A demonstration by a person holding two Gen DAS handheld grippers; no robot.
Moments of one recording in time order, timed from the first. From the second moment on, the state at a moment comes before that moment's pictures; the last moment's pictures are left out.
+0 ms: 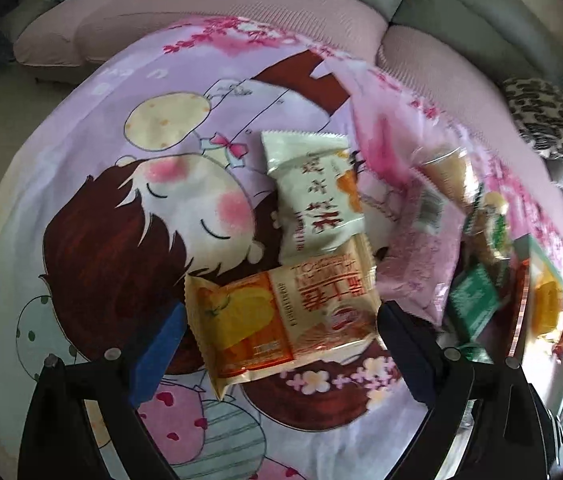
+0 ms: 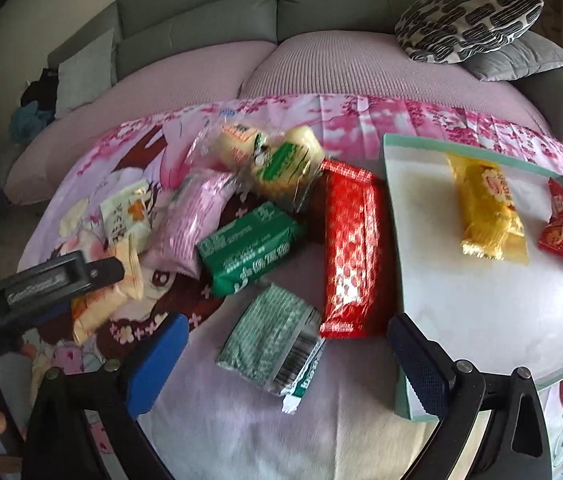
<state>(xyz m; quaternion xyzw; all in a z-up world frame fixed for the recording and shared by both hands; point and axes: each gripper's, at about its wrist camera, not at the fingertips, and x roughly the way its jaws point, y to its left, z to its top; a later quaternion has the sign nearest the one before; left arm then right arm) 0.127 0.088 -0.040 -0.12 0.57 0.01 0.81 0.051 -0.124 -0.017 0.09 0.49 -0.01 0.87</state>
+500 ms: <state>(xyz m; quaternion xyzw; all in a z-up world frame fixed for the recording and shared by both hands) 0.121 0.096 -0.044 -0.12 0.57 0.04 0.81 0.050 -0.127 -0.033 0.09 0.51 -0.01 0.85</state>
